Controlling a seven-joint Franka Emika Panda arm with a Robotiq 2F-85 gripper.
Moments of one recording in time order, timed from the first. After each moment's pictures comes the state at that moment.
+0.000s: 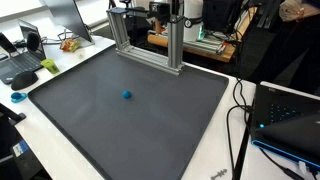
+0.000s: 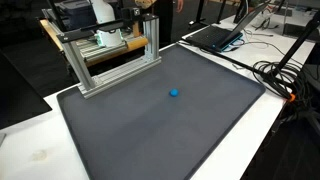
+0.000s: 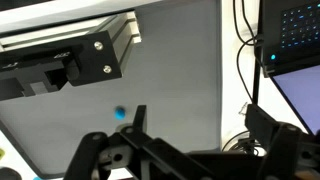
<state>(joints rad) 0.07 -0.61 0.34 -2.31 0.13 1.91 0.53</state>
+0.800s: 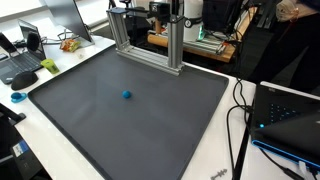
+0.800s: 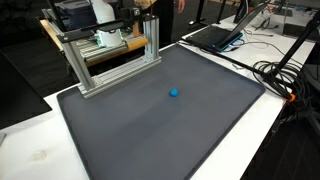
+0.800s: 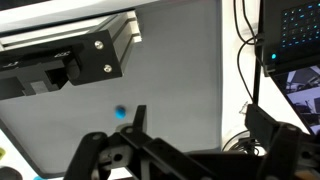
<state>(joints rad) 0.07 -0.60 0.34 -2.31 0.13 1.91 0.53</state>
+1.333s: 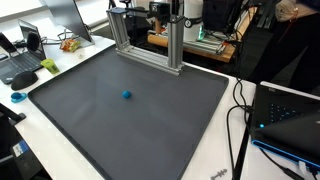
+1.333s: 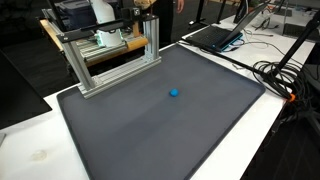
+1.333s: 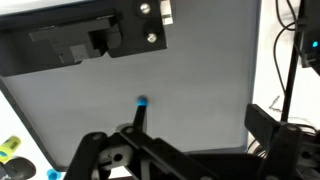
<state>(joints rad) 0.02 -0.53 0.22 -2.31 0.04 1.95 0.39</state>
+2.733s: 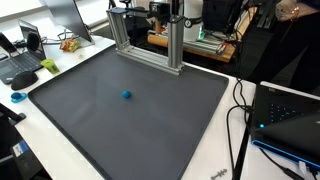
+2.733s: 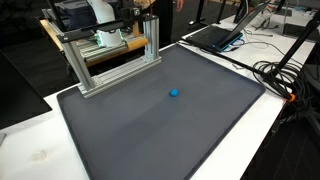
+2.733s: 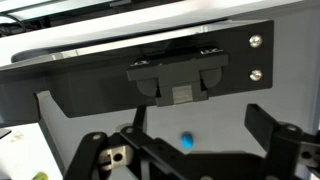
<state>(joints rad) -0.03 -0.55 0.05 -2.48 -0.04 1.94 0.21</state>
